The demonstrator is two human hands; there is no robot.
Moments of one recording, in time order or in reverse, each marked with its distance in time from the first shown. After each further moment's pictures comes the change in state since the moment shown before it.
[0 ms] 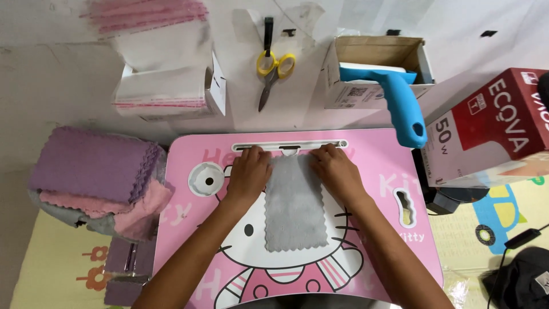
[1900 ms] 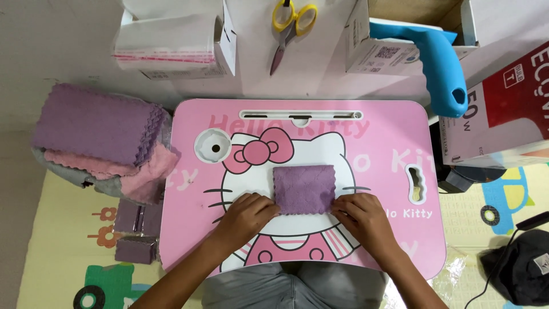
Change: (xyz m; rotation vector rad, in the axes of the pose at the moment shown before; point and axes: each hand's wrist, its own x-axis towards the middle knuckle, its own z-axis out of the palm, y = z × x) left_hand -0.142 0.047 -0.076 -0.377 0.170 0.370; right_hand -0.152 0.023 0.017 0.155 0.089 -0.231
